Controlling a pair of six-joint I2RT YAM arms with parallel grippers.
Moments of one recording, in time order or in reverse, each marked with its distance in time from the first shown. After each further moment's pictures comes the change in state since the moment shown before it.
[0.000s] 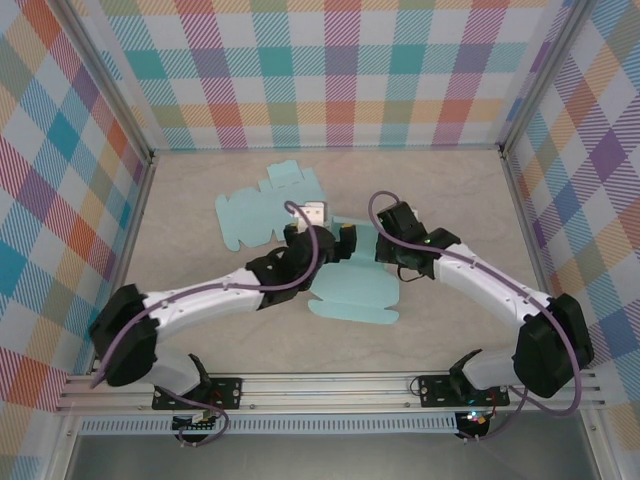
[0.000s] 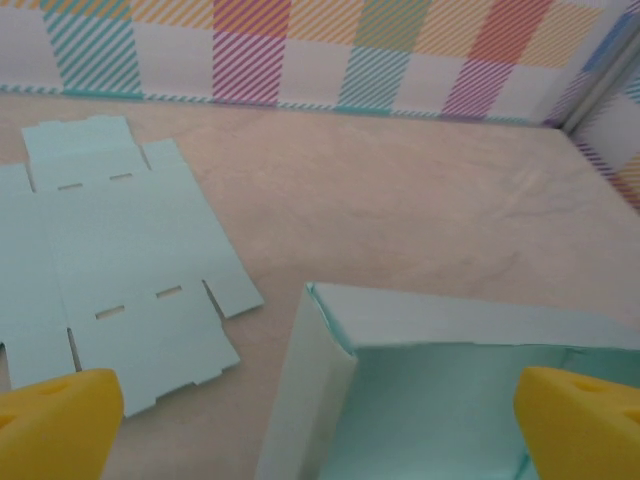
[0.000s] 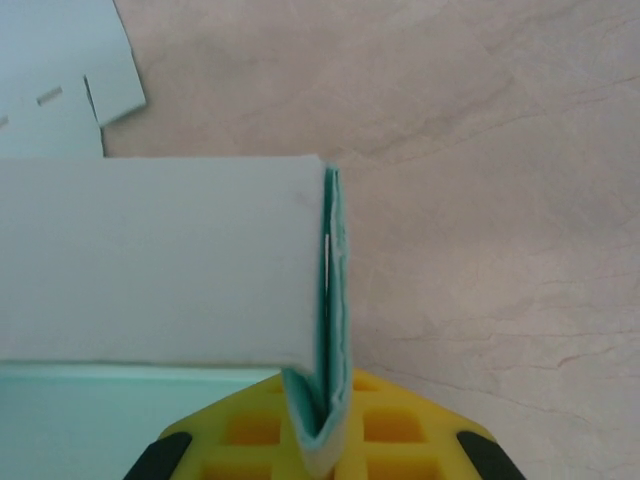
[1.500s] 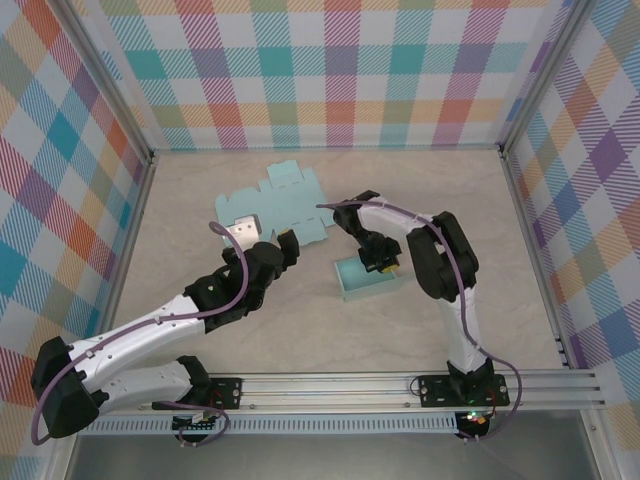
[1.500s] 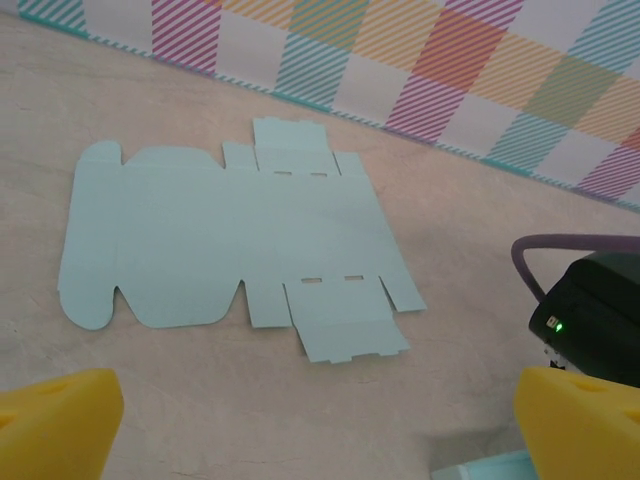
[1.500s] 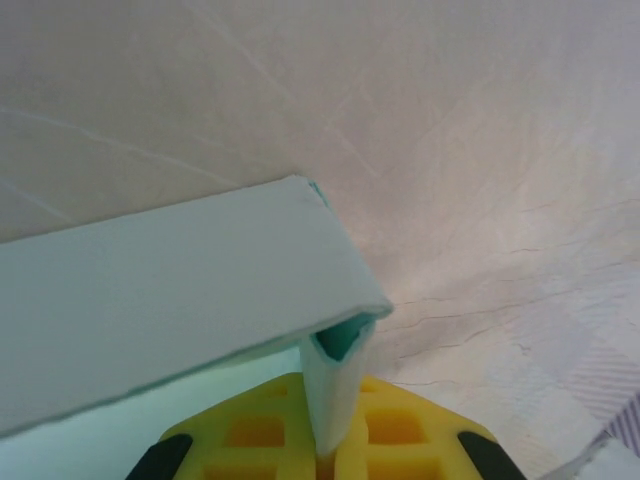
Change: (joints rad) left arm 0.075 -0.377 -0.200 -0.288 -0.179 -0.193; right arm 0.023 0.827 0.617 -0.678 0.161 -0.175
